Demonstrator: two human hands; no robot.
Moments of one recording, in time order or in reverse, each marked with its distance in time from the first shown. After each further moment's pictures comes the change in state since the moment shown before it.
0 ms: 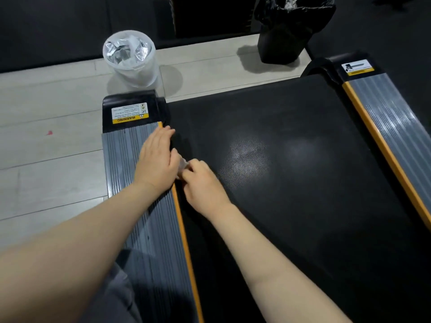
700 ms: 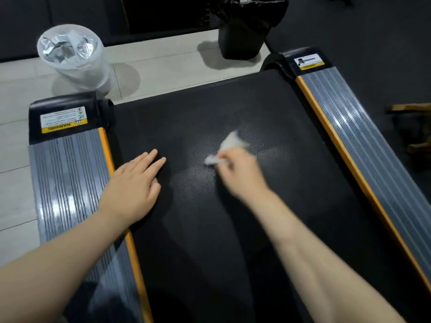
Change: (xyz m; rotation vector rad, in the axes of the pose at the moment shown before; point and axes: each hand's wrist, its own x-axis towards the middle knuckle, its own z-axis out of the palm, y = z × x) left_hand -0.017 0.035 0.035 0.340 -0.214 0.245; right_hand -0.039 0.122 -0.112 0.017 0.158 0.372
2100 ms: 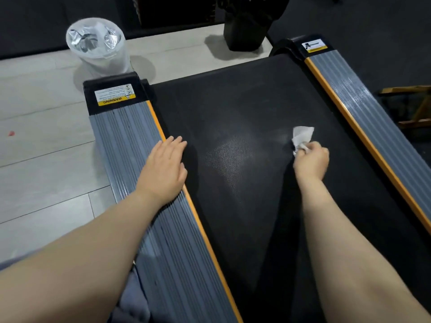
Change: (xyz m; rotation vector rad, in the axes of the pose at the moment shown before) left_hand -0.069 -0.033 0.000 -0.181 0.117 0.106; right_hand -0.077 0.032 -0.025 -0.211 0.431 0.735
